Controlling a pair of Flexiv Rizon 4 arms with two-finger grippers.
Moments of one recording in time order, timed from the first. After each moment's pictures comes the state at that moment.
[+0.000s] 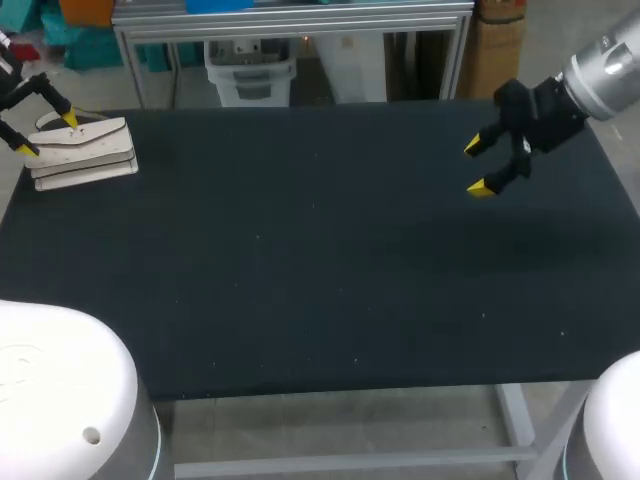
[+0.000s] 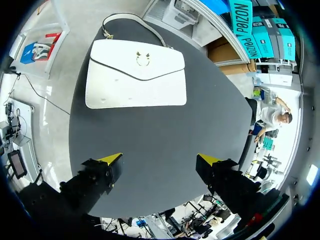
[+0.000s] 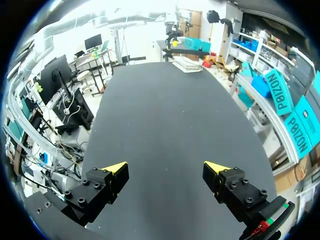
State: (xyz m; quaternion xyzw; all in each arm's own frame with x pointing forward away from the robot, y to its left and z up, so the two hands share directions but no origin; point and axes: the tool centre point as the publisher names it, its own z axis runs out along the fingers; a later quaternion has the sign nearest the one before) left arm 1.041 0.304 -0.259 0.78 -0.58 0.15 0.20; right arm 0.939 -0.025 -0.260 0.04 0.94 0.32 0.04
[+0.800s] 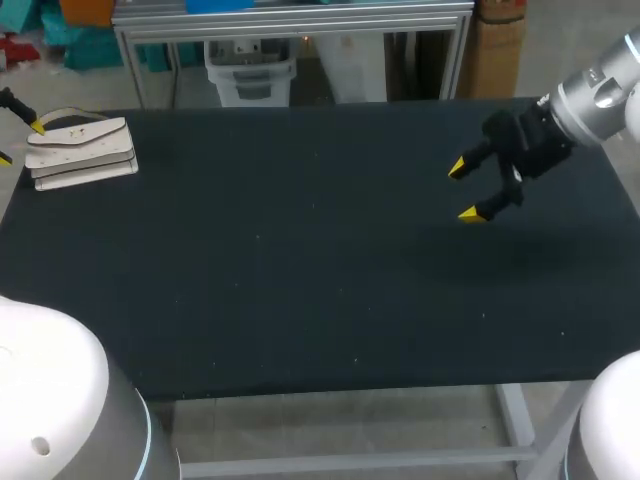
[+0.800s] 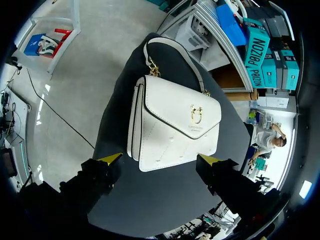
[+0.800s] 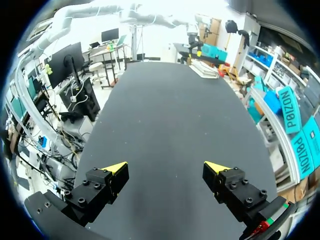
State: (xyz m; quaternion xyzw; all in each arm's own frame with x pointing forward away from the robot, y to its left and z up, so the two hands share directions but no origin) left arm 1.097 0.393 -0.319 0.81 -0.52 0.21 0.17; right arm 0.916 -0.007 -0.288 -0.03 0.94 0.34 0.04
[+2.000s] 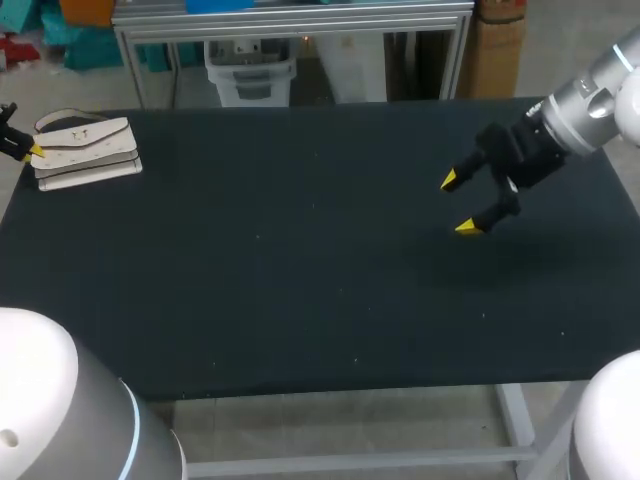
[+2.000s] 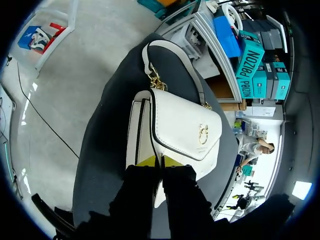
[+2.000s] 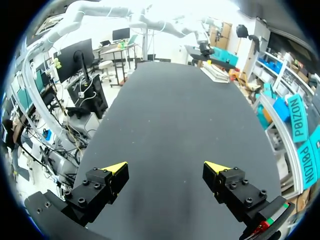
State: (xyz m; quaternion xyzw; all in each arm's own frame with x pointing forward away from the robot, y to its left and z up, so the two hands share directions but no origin) left arm 1.113 0.378 -0.354 0.80 -0.49 0.28 0.18; right arm 0.903 0.003 -0.302 -0.07 0.94 0.34 0.02
